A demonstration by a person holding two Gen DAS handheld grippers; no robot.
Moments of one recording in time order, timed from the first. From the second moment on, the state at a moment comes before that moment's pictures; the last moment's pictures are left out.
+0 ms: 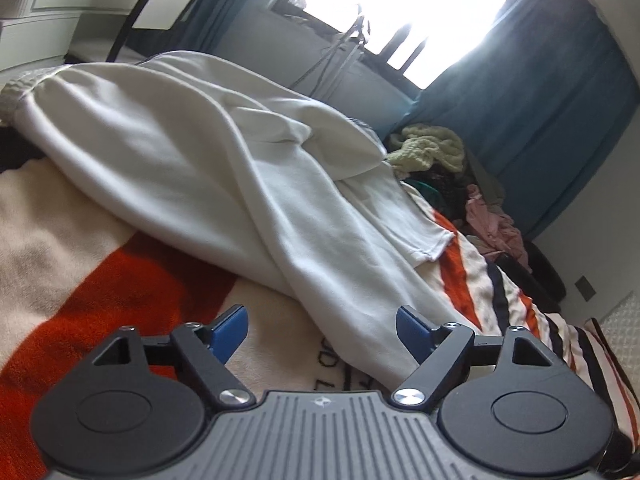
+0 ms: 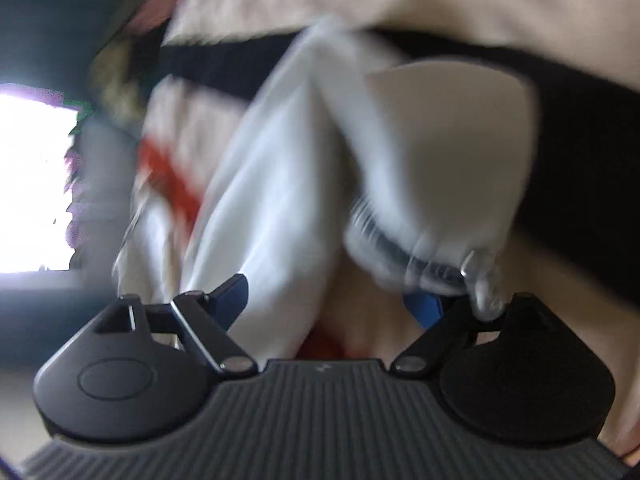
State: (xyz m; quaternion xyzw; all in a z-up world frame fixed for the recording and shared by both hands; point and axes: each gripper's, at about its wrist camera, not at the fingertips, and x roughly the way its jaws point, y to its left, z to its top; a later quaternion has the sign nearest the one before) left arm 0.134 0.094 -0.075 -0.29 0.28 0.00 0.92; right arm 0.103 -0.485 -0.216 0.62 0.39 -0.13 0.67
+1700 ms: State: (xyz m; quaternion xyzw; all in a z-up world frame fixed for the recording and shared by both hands) left arm 0.151 0.319 -0.107 -0.57 0.17 0.27 0.75; right arm 0.086 -0.553 -0.210 0.60 0.24 -0.24 0.72
